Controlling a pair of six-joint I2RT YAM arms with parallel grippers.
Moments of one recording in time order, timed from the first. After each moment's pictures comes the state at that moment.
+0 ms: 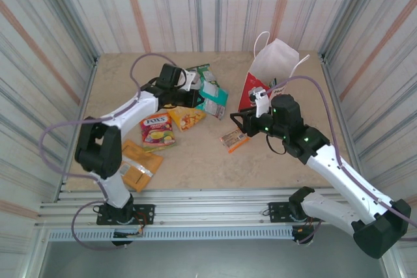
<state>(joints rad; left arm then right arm) -0.46 1.71 1.33 -0.42 0.44 -0.15 0.58 0.96 0.89 -0.37 -0.25 0.24</state>
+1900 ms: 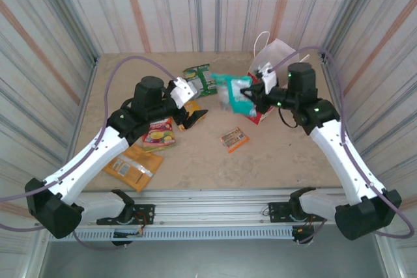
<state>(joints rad) -0.62 1.19 1.13 -0.36 0.24 0.31 0.33 1.14 1.22 -0.48 -0.53 -0.09</state>
